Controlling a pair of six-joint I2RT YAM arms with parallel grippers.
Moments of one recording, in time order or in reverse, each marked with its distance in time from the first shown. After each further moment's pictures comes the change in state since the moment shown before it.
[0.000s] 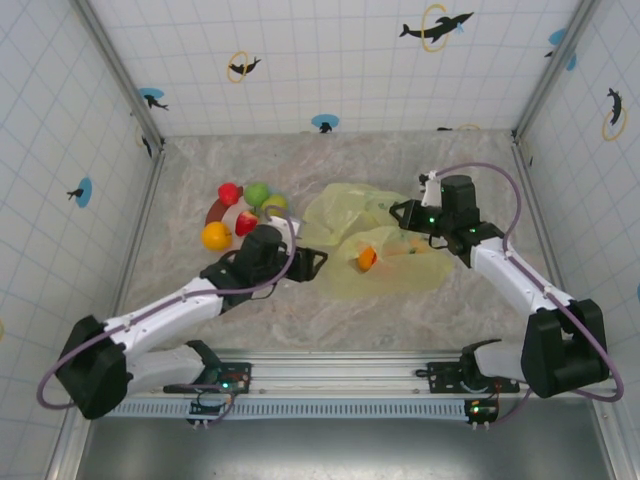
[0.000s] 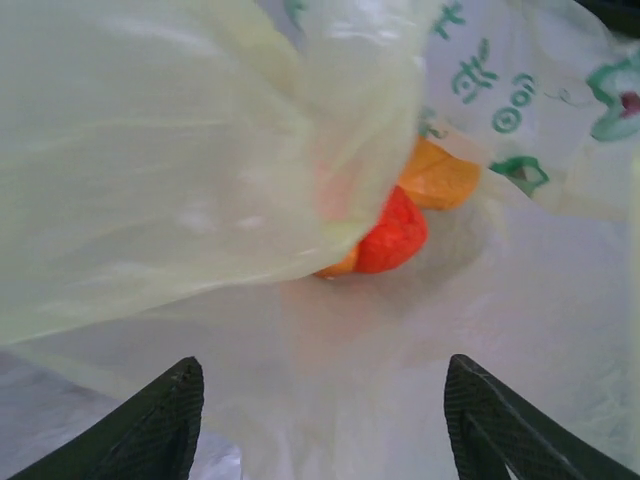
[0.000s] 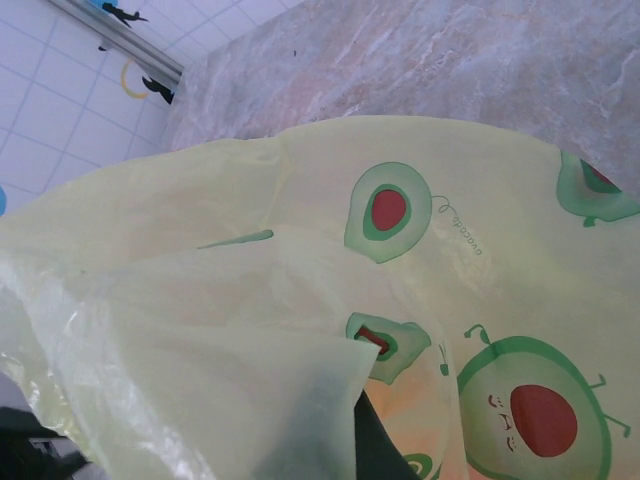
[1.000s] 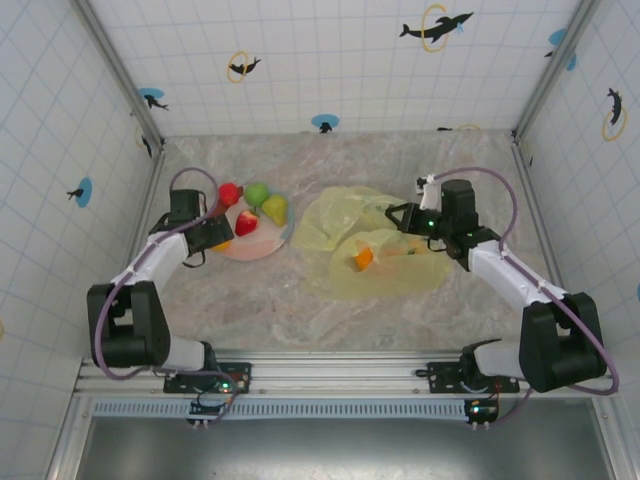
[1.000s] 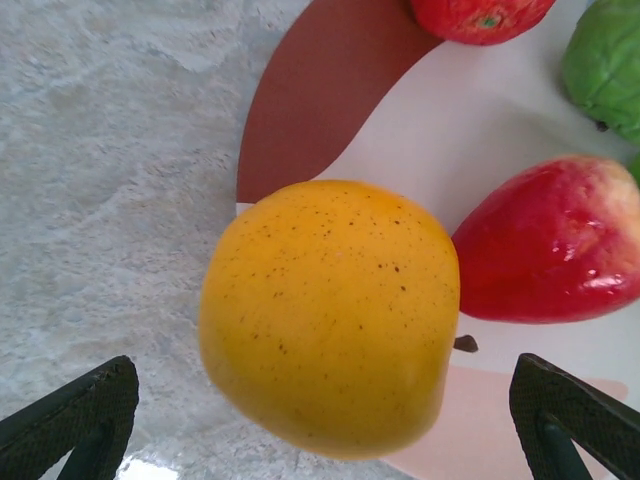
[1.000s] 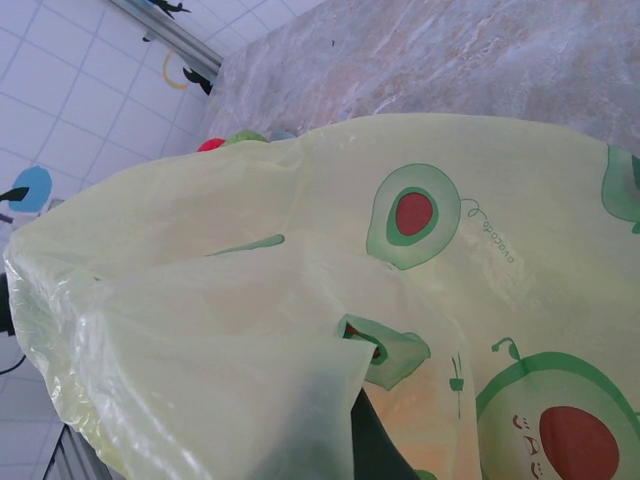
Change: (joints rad) left arm 0.775 0.333 0.207 -0.320 -0.119 0.156; right arm -0.015 0.026 -0.066 0.131 -0.097 0.008
